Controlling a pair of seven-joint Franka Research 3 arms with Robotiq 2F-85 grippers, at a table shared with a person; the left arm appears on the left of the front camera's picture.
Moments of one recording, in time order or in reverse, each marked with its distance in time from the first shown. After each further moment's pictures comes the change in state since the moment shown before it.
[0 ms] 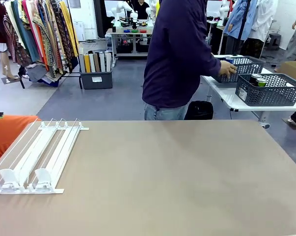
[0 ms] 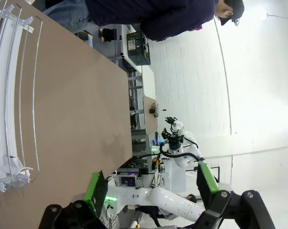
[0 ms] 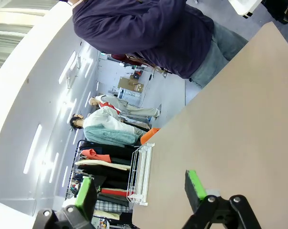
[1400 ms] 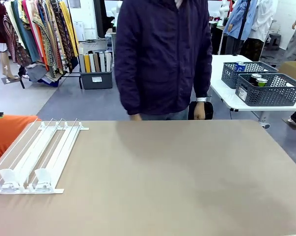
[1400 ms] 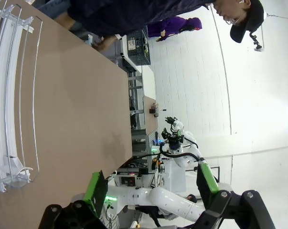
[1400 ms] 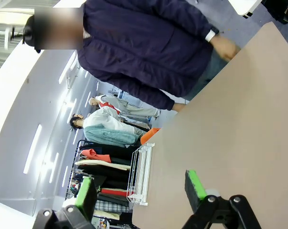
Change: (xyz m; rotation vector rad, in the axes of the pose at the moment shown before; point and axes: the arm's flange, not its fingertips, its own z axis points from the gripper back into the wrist) left arm 0.000 0.000 0.000 0.000 0.000 0.000; right arm 0.000 0.000 0.000 0.000 0.000 0.000
